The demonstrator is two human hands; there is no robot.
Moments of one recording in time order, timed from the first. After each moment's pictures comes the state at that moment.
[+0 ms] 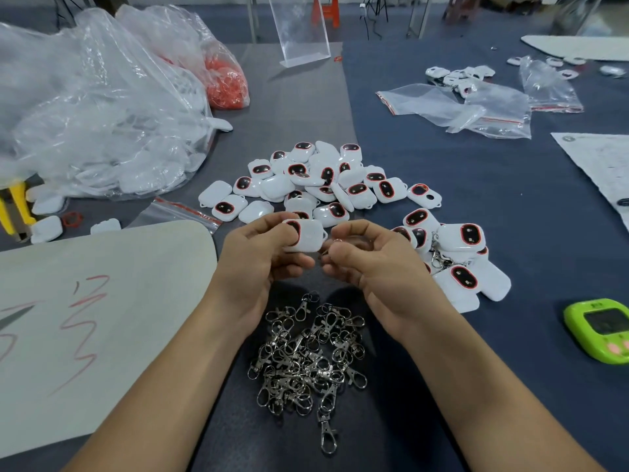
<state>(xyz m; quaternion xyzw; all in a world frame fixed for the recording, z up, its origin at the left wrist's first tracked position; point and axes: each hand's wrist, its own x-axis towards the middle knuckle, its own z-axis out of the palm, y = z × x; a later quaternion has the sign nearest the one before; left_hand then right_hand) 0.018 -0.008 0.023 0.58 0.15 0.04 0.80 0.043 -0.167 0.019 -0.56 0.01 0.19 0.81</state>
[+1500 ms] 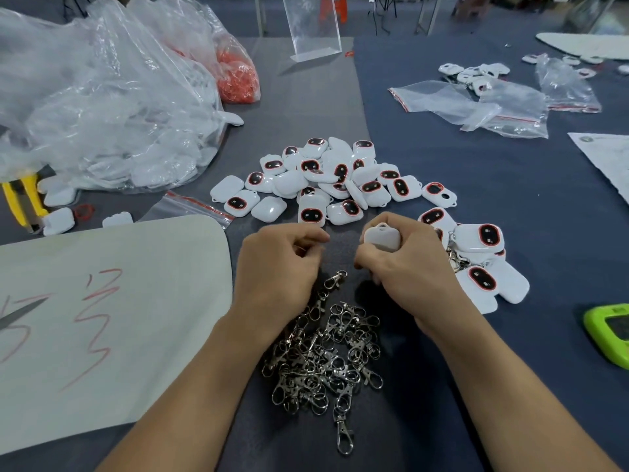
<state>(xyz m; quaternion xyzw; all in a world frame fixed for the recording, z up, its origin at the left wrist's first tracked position) 0.014 -0.013 0.012 0.89 0.09 0.16 0.42 0.056 -0.178 0.008 -0.83 -0.07 0.03 0.56</state>
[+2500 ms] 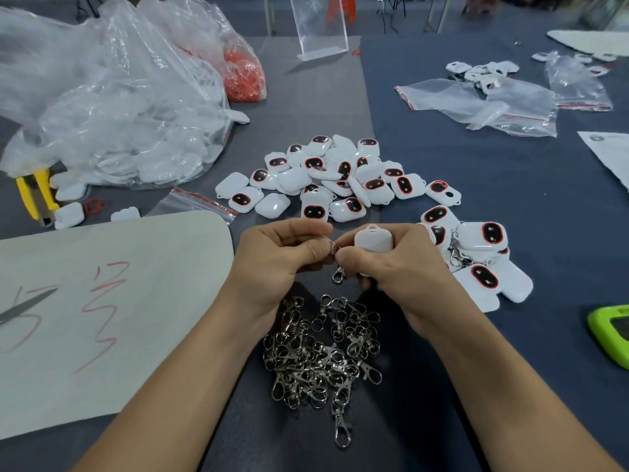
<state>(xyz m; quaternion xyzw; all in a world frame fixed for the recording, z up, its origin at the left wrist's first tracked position) 0.007 -0.010 0.020 0.64 0.12 0.06 0.76 0.043 -0.173 0.021 -0.73 -0.10 0.15 0.66</state>
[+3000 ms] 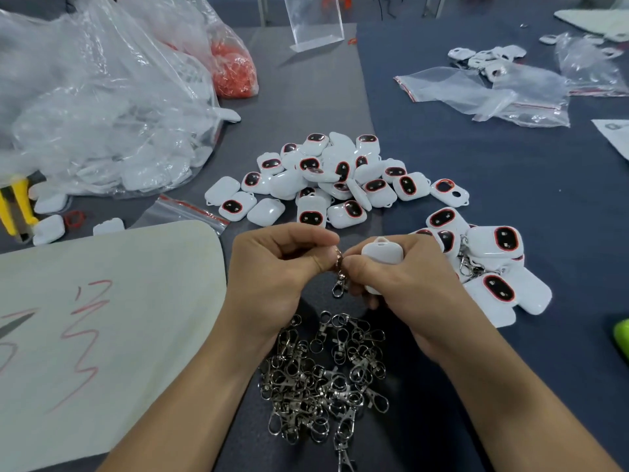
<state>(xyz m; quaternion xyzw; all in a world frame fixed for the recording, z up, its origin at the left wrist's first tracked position) 0.014 -0.016 0.017 0.70 0.05 0.14 0.70 0.045 -0.176 0.017 -0.73 -0.08 0.15 0.67</state>
